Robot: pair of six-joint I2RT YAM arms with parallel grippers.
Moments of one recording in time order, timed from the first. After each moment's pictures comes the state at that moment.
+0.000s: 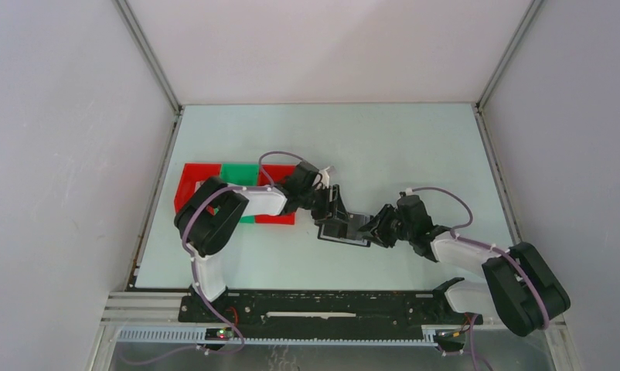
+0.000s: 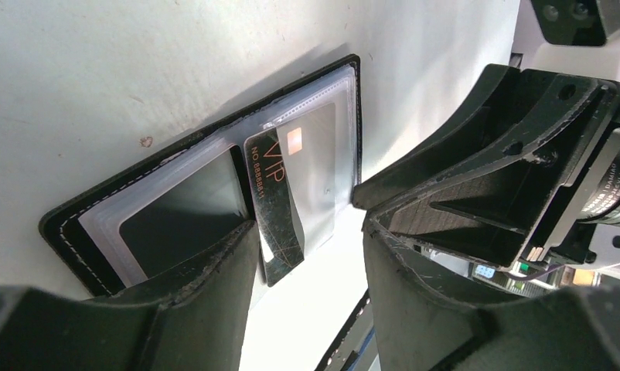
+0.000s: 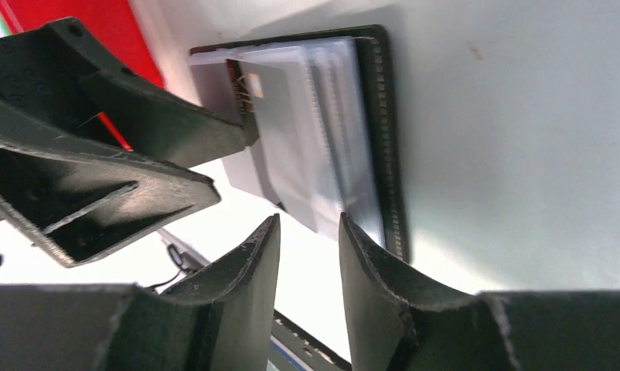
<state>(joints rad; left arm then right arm) -0.67 1.89 0.97 0.12 0.61 -0.73 0.45 1.26 0.32 0.20 -0.32 1.12</state>
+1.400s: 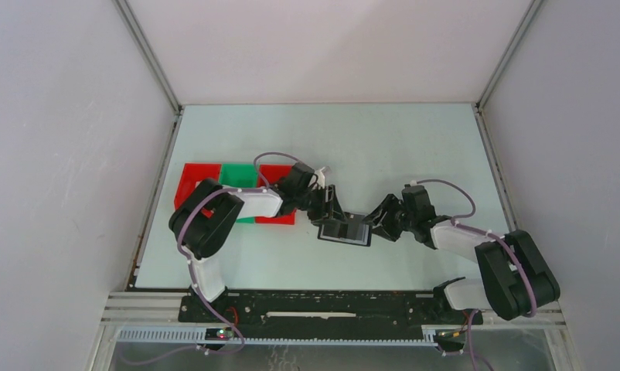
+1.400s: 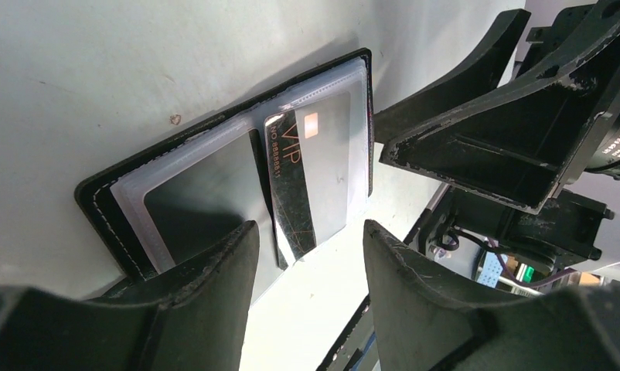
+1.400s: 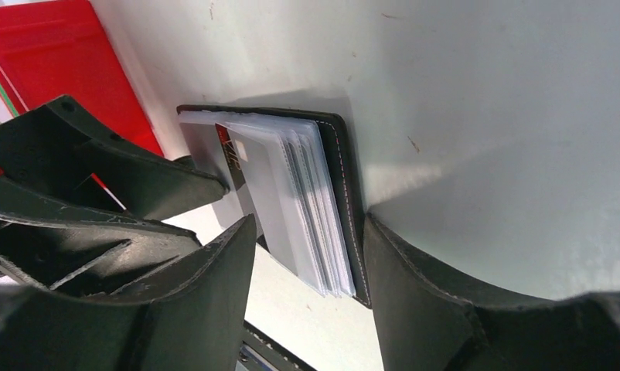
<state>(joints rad) -0.65 1.84 0.92 0.13 0.58 -0.73 0.35 1.33 0.42 0.08 -0.31 1.01</state>
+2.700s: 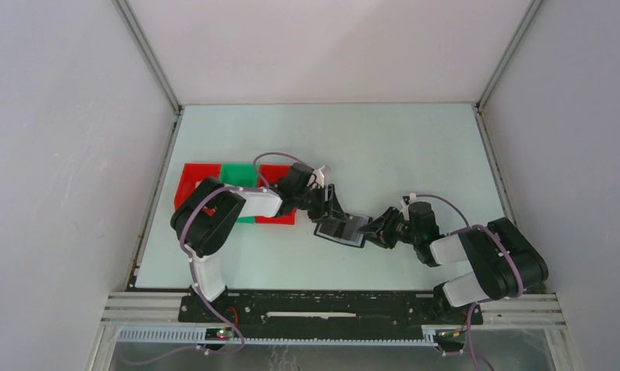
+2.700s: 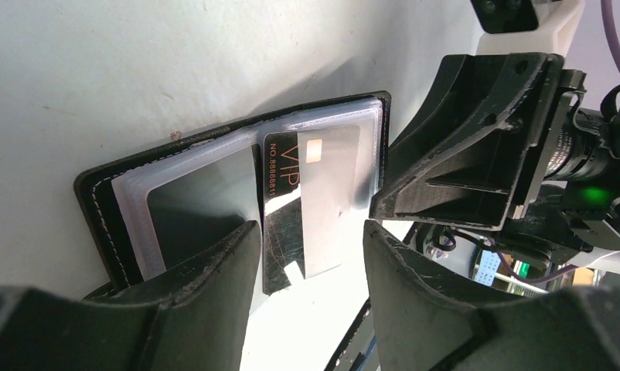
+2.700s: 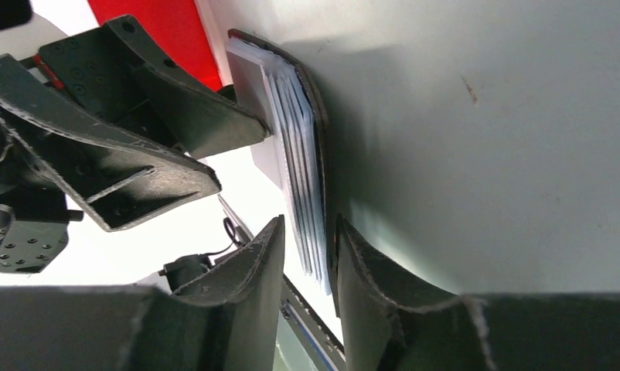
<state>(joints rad) -0.64 1.87 0.91 0.19 0.62 -0.73 0.33 1.45 0.18 0.68 -0.55 1.19</state>
